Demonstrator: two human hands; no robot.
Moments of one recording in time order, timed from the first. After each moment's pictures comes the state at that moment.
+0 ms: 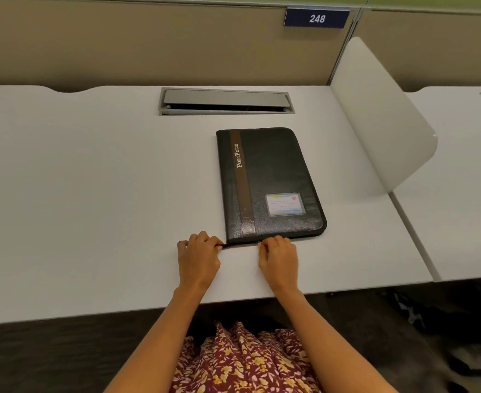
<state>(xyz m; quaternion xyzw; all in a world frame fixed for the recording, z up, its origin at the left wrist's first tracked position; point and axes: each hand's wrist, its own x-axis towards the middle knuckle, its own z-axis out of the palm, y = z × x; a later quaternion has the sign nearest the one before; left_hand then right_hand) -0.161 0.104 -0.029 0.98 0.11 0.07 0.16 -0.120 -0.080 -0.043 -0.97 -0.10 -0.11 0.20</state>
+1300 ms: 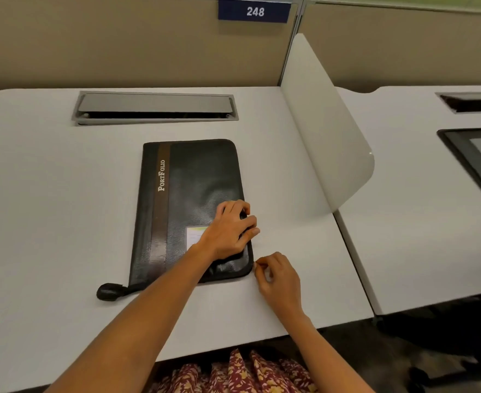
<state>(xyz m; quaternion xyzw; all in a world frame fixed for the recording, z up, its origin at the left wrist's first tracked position) 0.042 -0.065 -0.028 0.94 -0.22 0.08 0.23 -0.044 -0.242 -0.045 -0.94 -0.08 -0.06 0.33</state>
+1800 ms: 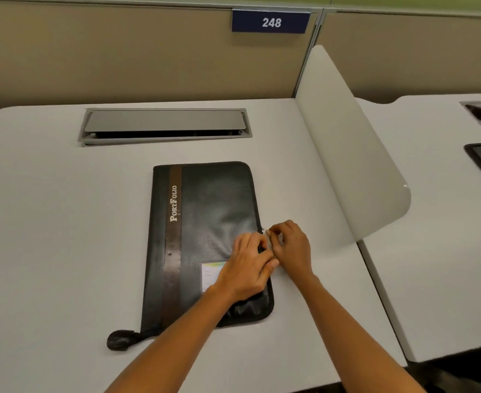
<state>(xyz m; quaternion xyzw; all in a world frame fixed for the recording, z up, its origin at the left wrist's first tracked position) 0.047 -0.068 -0.033 0.93 -0.18 0.07 0.31 0.105 -0.213 -0.039 -0.94 -0.07 -0.05 0.32</state>
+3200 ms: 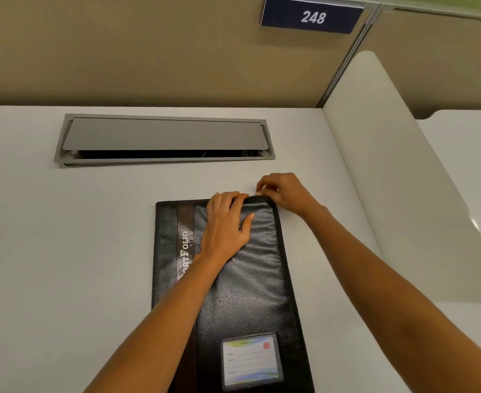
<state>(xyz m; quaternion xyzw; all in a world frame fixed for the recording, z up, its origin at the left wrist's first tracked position) 0.237 0.039 -0.052 0.95 -0.03 0.13 0.29 0.353 -0.125 -0.012 -0.93 -0.27 0.11 0.23</state>
